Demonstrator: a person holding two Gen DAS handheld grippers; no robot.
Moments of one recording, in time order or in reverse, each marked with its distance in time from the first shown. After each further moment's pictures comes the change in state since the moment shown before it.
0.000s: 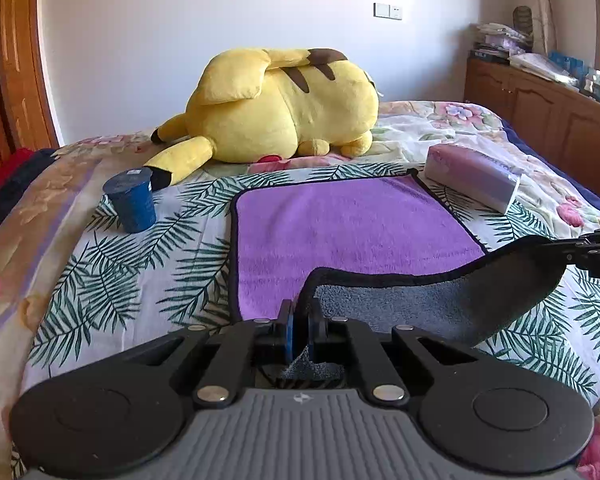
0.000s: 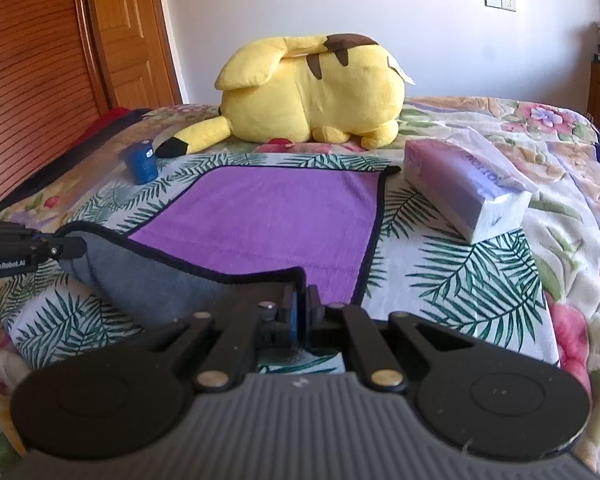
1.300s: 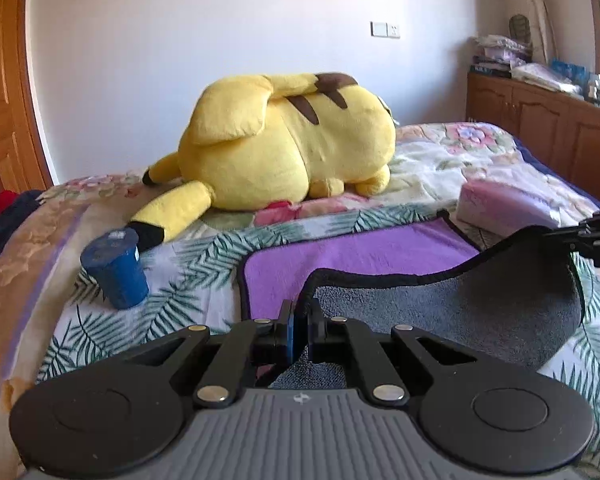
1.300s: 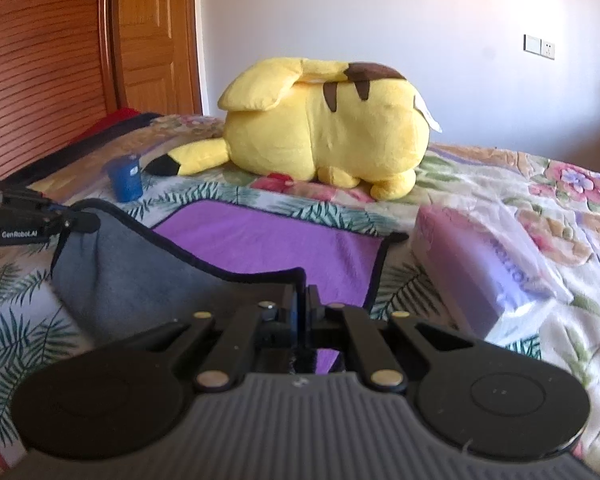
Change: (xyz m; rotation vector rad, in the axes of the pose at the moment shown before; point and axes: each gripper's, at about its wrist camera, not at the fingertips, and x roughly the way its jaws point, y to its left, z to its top) left arm 0.066 0.021 0.051 0.038 -0.092 0.008; right arm 0.052 -0.024 0.045 -0.144 -0.077 0.038
